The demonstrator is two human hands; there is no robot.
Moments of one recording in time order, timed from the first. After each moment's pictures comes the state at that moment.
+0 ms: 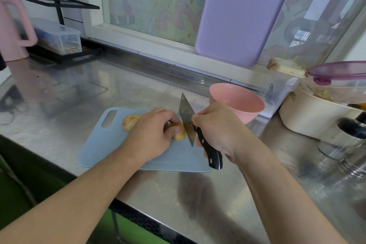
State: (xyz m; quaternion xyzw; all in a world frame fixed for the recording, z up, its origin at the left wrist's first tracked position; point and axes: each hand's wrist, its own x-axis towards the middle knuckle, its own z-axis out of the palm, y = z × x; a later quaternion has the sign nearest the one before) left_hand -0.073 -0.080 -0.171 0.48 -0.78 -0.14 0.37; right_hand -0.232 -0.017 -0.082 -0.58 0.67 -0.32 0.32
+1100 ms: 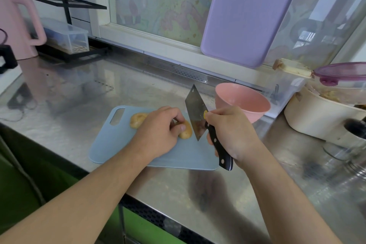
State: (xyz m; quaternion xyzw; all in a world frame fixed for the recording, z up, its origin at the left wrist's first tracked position) left_hand -0.071 -0.080 -0.173 0.49 -0.77 -0.16 0.38; right_hand -0.239 -0.012 -0.096 -0.54 0.65 -0.42 0.32
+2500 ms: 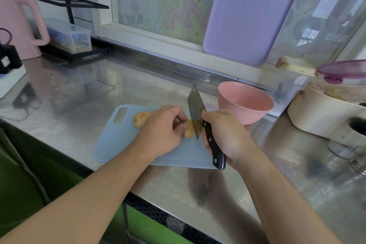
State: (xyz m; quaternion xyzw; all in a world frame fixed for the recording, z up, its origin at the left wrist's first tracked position) left_hand -0.072 -0.075 -0.167 0.51 -0.76 -0.18 0.37; right_hand -0.225 -0.015 -0.104 -0.51 0.63 -0.42 0.41
